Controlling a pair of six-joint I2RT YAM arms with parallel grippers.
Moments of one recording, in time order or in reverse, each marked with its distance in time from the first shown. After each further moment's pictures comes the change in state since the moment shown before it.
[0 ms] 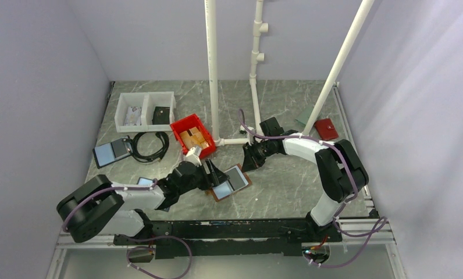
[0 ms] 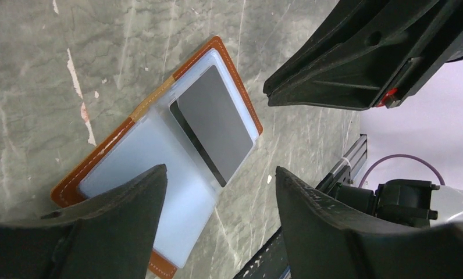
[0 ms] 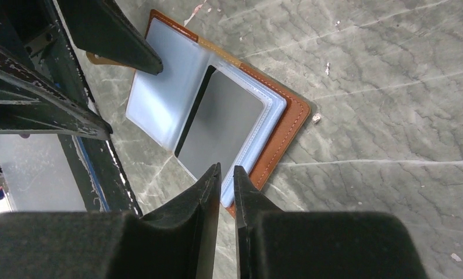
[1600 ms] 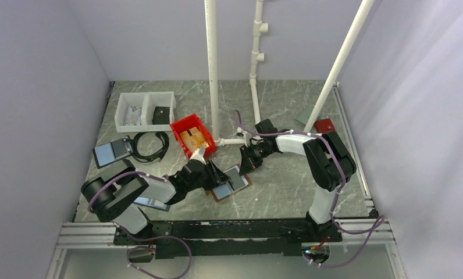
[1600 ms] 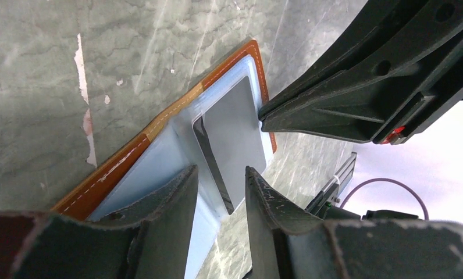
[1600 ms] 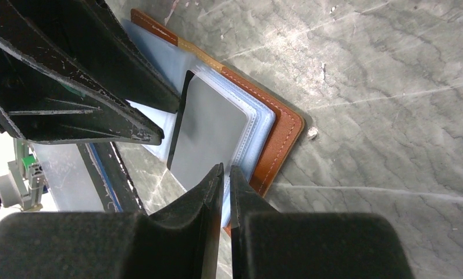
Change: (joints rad) left arm 0.000 0.252 0.076 0.079 0.018 -0.160; right arm 0.007 0.151 0.048 0.000 -0.038 0.066
